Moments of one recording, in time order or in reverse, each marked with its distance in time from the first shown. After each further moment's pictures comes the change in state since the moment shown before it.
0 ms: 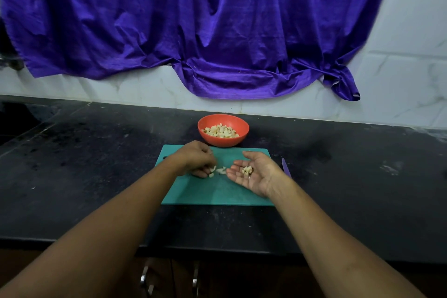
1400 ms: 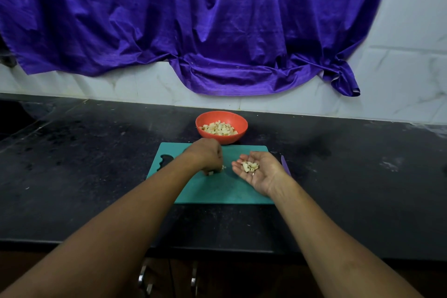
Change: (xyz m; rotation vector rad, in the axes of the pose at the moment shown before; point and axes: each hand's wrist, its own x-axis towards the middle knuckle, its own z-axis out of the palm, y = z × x) left_hand 0.007 0.025 0.024 0.601 0.039 0.113; right_hand 0.004 0.000 -0.011 0.124 0.029 -0.093
